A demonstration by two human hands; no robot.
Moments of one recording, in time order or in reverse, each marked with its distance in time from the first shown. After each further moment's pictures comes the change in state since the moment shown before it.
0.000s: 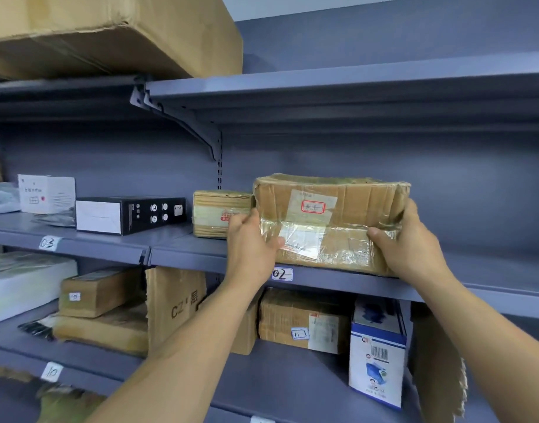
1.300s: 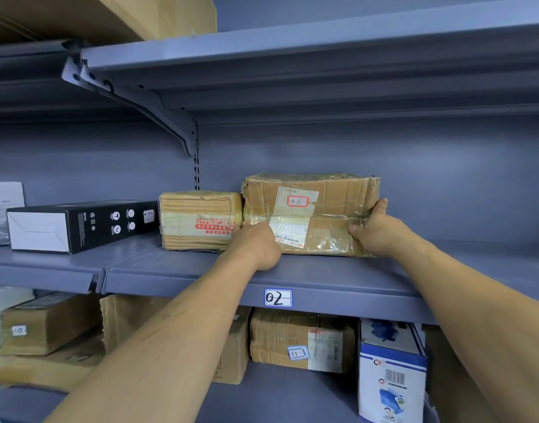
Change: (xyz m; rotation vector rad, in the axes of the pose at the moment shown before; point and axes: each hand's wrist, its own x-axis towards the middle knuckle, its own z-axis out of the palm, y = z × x) left_hand 0.088 -0.015 0.051 0.530 -0.481 0.018; right_hand 0.097 0.003 0.064 -0.291 -0.290 0.176
